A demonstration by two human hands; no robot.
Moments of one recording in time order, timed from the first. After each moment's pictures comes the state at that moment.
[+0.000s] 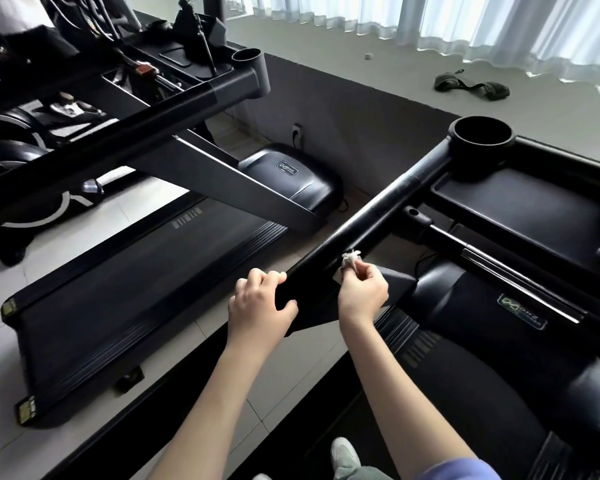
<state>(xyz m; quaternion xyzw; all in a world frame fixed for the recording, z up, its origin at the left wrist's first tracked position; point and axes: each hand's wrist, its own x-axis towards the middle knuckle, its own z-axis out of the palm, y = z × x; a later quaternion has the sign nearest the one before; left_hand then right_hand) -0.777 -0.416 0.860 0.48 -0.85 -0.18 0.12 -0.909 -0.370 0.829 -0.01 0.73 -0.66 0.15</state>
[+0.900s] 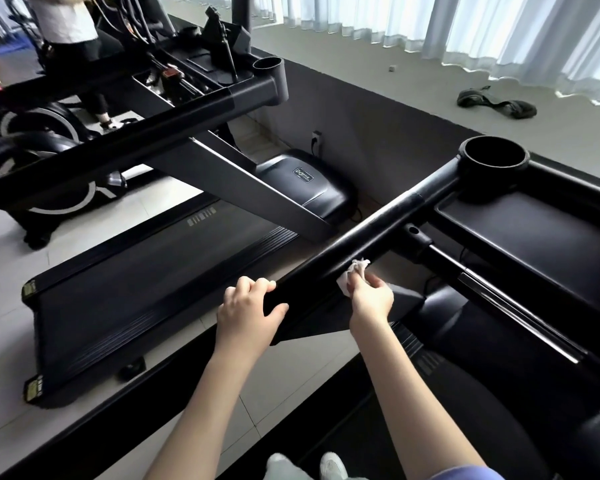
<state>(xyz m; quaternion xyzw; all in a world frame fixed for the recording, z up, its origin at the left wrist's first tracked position) -0.787 -0.407 0.865 0.54 -0.82 -0.17 0.12 -0.956 -0.366 0.826 0.09 0.62 -0.70 0.34</state>
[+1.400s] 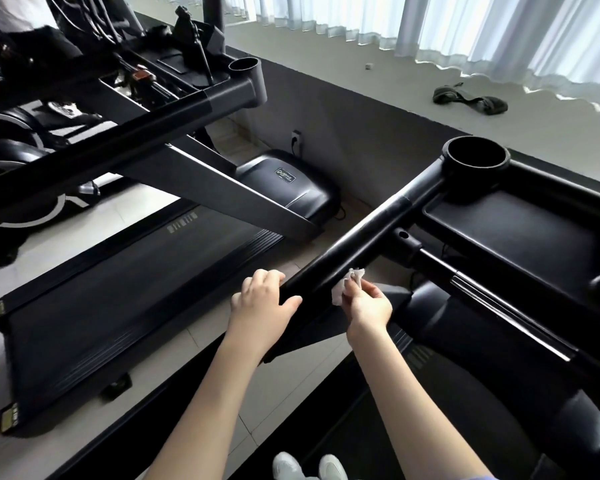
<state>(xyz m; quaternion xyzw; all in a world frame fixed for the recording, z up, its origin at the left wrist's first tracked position) -0.823 -0.433 0.880 0.47 -0.86 -0.19 0.05 -0.959 -0.371 0.822 0.15 0.58 -0.72 0.34</state>
